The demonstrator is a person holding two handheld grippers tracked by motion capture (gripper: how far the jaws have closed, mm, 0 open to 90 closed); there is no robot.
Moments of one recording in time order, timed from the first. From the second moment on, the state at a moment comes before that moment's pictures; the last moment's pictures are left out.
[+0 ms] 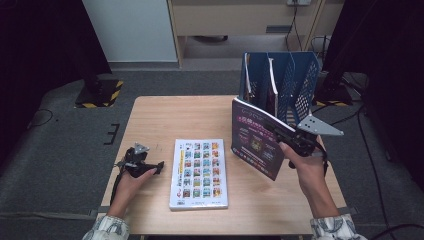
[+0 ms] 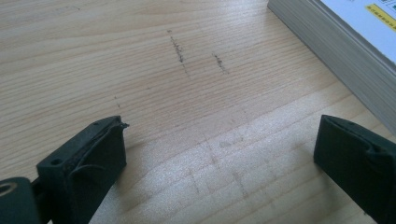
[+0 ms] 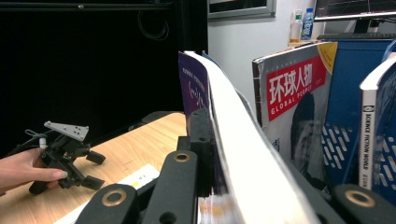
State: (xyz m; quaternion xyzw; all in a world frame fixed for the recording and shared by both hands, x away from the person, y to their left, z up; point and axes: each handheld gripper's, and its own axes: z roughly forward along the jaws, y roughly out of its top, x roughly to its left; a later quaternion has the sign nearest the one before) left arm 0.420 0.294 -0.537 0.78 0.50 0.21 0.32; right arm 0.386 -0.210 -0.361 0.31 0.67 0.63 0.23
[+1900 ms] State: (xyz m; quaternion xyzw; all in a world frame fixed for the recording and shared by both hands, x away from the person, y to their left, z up) left arm 0.417 0.295 -0.537 0.78 0.50 0.21 0.32; right arm 0.357 -0.272 -0.362 0.35 0.67 0.61 0.26
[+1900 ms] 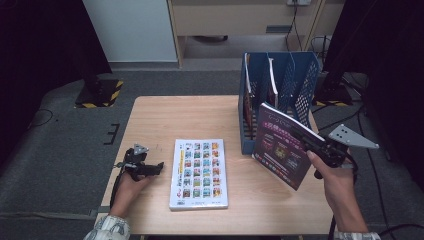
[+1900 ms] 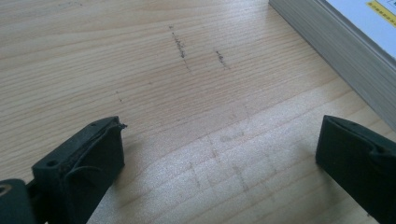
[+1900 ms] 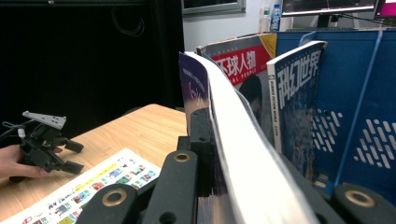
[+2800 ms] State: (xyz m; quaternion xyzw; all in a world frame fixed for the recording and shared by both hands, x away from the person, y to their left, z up) left arm 0.417 0.294 -0.537 0.78 0.51 0.21 0.31; right arm 0.359 -0.282 -0.302 0.35 0.65 0.62 0.26
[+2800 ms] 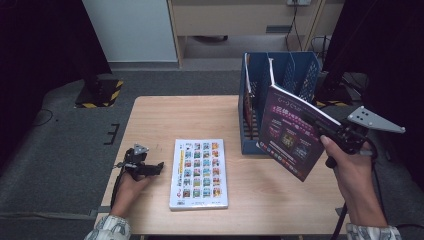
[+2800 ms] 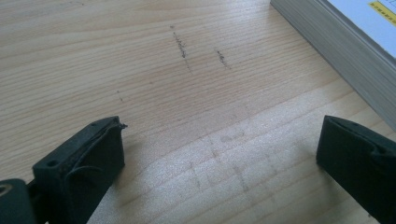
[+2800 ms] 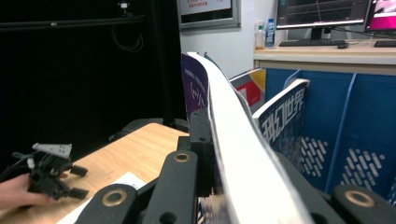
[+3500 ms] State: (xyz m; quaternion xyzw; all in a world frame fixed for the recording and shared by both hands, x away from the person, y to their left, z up) left arm 0.417 0.294 -0.537 0.77 0.51 0.21 0.31; right arm 0.369 -0.295 -0.279 0.39 0.64 0.59 0.30
